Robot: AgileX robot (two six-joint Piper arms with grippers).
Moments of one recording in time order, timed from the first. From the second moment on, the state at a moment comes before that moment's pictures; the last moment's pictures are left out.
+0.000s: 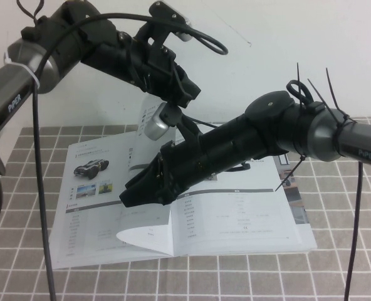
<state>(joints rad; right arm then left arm) 0.57 2.21 -1.67 1.28 1.00 -1.37 -0.30 2.13 -2.02 -0.73 0.94 0.97</state>
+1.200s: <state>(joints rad) 0.57 2.22 -1.68 1.27 1.03 -1.37 -0.22 2.19 -2.03 -0.50 1.03 0.88</state>
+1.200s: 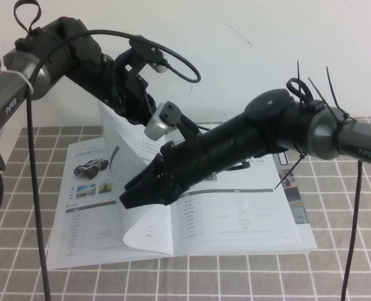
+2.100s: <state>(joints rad) 0.46 1.72 -1.81 0.94 1.13 -1.19 -0.18 2.19 -2.03 -0.46 1.10 0.79</state>
